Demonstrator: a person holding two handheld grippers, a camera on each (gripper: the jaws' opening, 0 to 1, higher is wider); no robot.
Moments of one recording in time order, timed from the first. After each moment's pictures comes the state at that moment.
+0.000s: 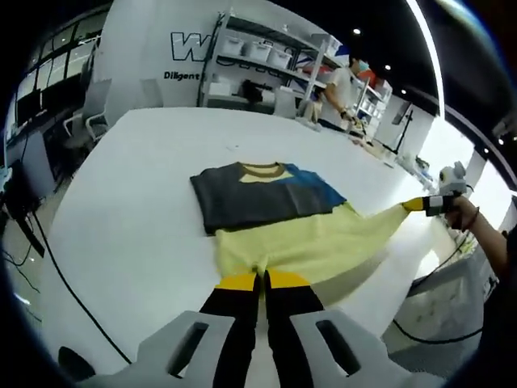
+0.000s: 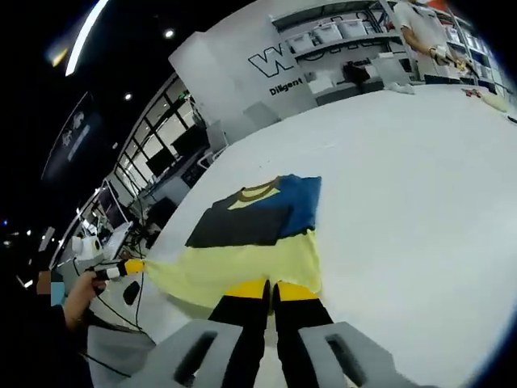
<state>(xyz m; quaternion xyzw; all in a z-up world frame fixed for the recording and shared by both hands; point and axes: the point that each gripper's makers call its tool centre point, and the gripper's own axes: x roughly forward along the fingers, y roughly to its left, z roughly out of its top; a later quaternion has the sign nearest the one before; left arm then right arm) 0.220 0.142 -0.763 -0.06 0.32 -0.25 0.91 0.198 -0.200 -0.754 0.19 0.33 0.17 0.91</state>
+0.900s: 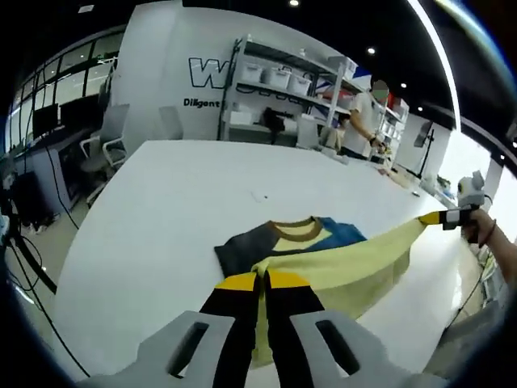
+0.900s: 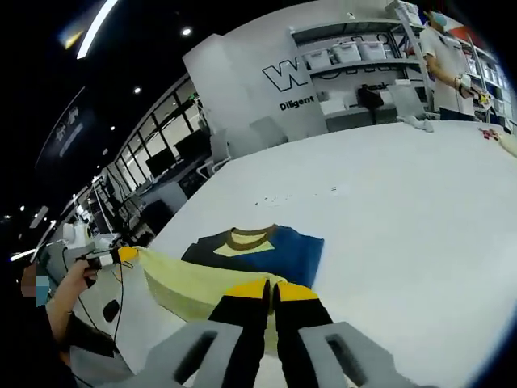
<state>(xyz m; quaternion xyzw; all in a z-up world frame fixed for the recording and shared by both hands) 0.345 0.141 -0.737 -0.04 0.26 -0.20 0.94 0.317 -0.202 -0.726 0.14 0.29 0.18 0.93</state>
